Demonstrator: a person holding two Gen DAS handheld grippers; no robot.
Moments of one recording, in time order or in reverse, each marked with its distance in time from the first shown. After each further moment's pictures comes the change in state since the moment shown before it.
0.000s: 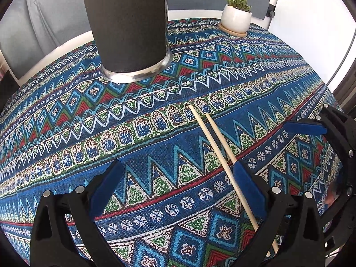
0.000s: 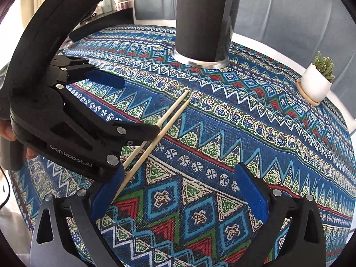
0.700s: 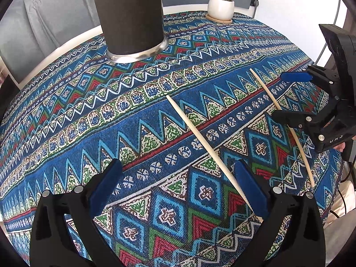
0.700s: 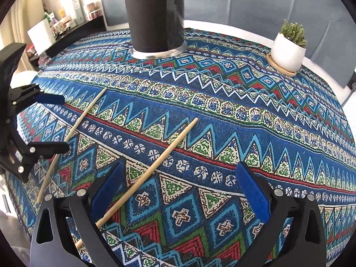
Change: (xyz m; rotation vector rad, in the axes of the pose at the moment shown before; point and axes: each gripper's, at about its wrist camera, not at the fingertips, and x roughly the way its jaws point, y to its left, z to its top) left arm -0.025 0.014 -0.048 0.082 -0.006 -0.022; right arm -0.009 -0.049 -0.020 0.164 0.005 -0.045
